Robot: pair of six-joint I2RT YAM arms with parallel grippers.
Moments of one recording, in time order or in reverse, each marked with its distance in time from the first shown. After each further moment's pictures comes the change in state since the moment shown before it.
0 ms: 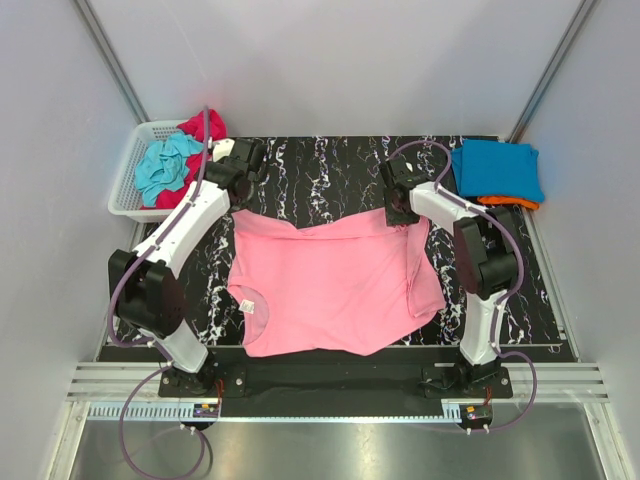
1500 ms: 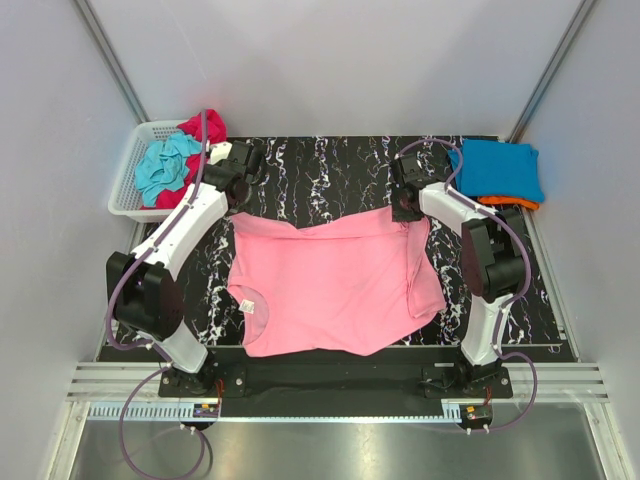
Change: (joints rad) left arm 0.011 -0.018 -0.034 0.001 0.000 0.000; right arm -0.049 -0.038 -0.043 0.074 -0.071 0.010
